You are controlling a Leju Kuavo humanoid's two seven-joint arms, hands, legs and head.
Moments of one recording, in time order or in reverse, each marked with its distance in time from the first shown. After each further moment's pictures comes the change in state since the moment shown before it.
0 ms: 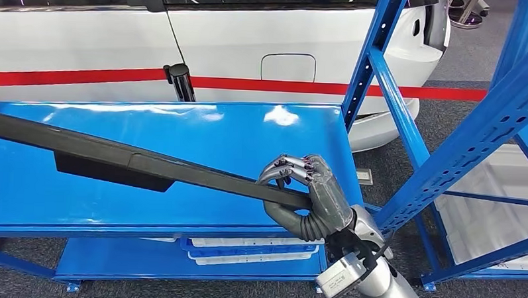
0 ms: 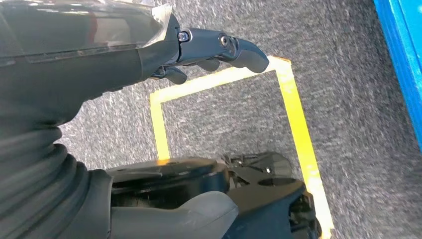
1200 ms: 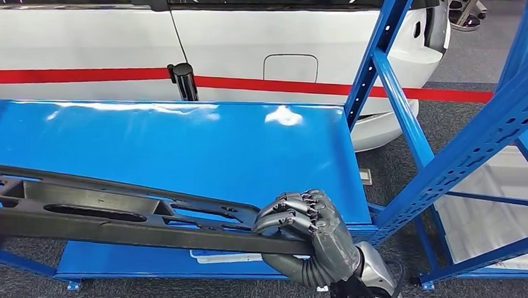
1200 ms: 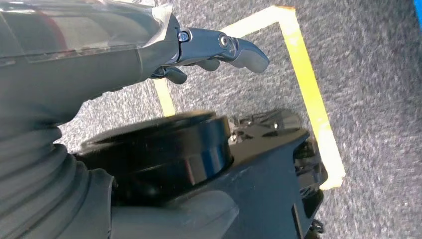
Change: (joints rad) left arm -0.010 0.004 -0.027 0.000 -0.034 -0.179 0.069; right arm 0.197 0.017 -0.015 -0.206 0.132 0.030 -0.009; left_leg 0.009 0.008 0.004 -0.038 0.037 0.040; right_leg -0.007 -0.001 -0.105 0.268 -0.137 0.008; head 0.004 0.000
